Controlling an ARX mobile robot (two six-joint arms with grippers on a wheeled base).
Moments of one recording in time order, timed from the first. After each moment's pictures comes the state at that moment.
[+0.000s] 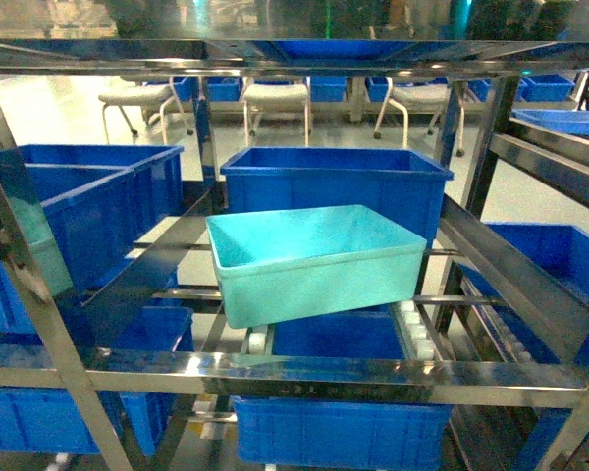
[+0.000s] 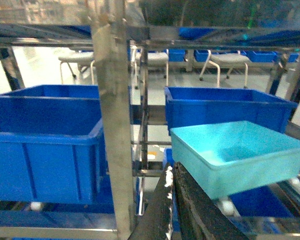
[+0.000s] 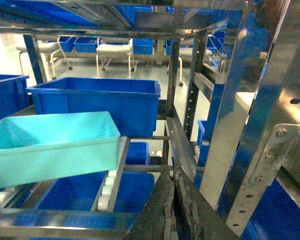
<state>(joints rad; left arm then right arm) 0.00 0.98 0.05 0.90 -0.01 -0.02 0.00 1.30 0.09 1.18 0.00 0.01</state>
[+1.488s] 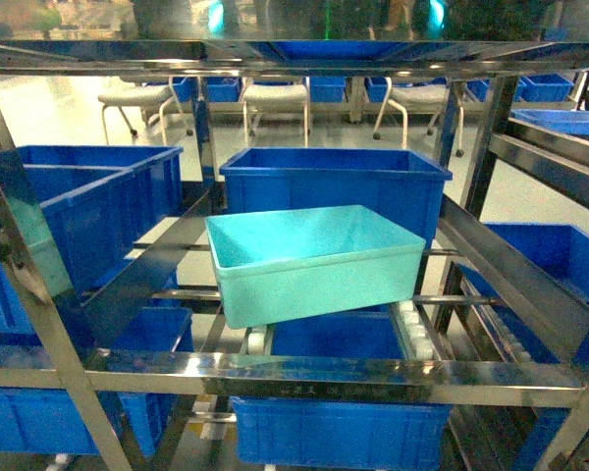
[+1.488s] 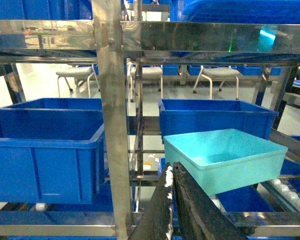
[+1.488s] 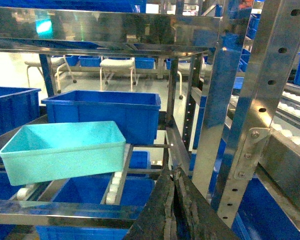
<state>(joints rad) 0.00 0.21 0.01 0.21 0.00 -0.01 0.00 0.29 0.01 0.29 0.00 0.00</state>
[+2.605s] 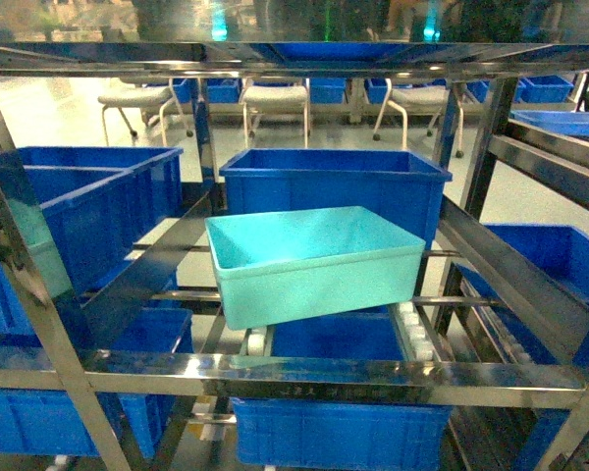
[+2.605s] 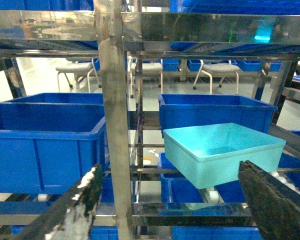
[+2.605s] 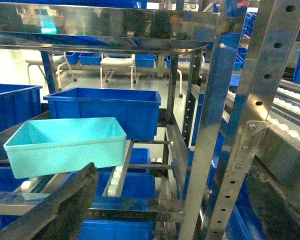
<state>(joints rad) 0.00 0.01 0.02 0.00 0.00 -0.01 0.00 0.00 0.01 0.00 0.00 0.00</state>
